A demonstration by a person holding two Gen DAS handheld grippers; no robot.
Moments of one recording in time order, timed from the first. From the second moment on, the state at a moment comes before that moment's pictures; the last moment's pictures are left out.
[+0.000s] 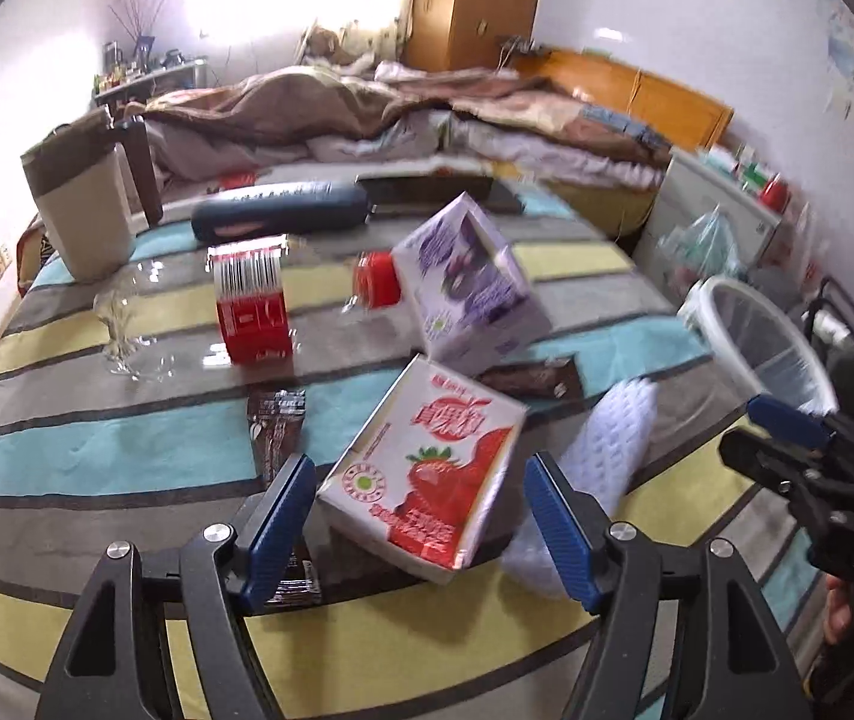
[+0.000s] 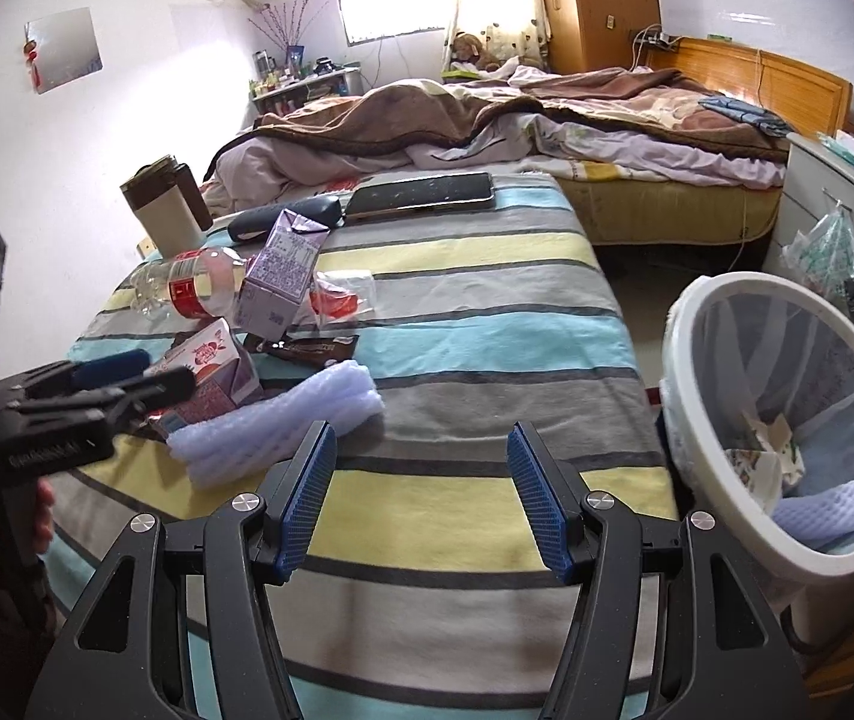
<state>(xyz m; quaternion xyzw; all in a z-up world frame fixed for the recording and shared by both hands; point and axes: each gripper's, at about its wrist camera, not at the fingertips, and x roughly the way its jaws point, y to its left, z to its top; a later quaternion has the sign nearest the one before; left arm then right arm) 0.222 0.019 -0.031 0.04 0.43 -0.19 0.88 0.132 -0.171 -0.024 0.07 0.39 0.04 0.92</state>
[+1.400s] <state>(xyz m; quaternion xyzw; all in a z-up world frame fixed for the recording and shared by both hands) 0.192 0.103 -0.029 -0.05 0.41 -0.10 0.90 0.187 -0.130 -0.050 0.20 0.46 0.10 0.86</state>
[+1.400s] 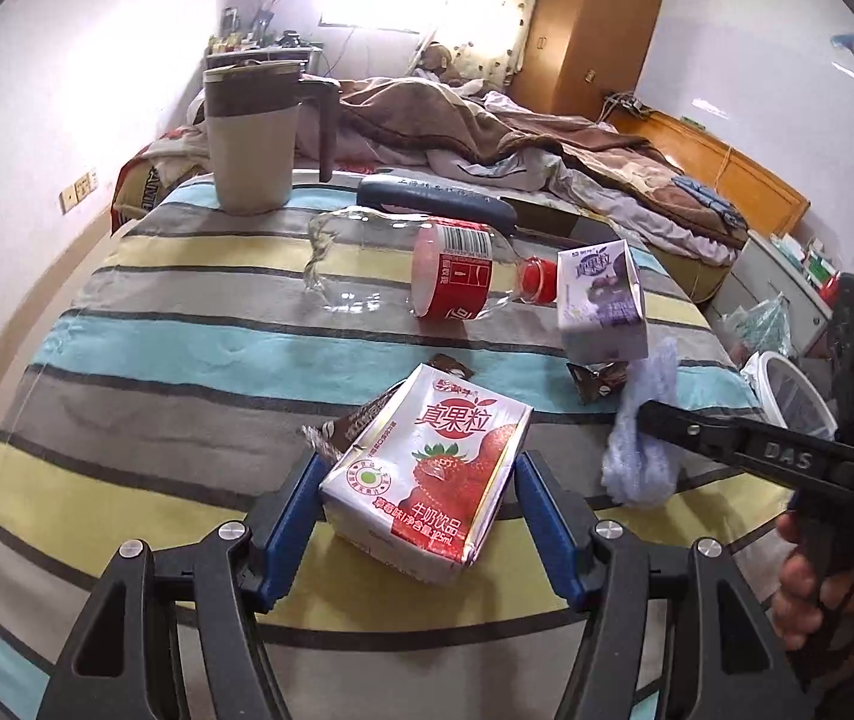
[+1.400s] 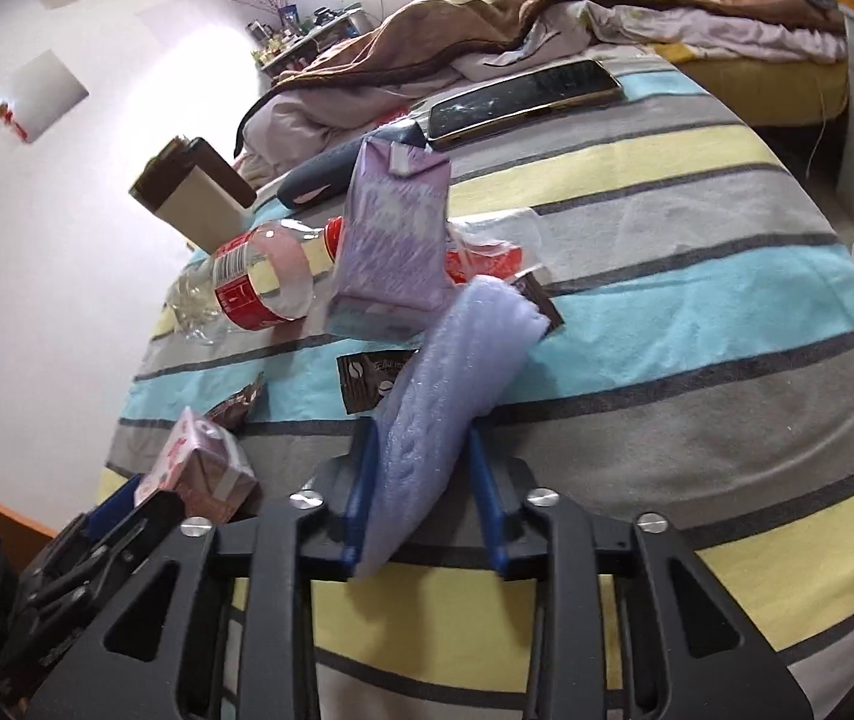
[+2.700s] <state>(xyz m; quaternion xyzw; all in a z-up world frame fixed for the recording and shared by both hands) 0.169 0.031 0.002 -0.02 0.39 -0.13 0.91 0.147 -0.176 -0.014 0.11 0.42 0.10 0.90</state>
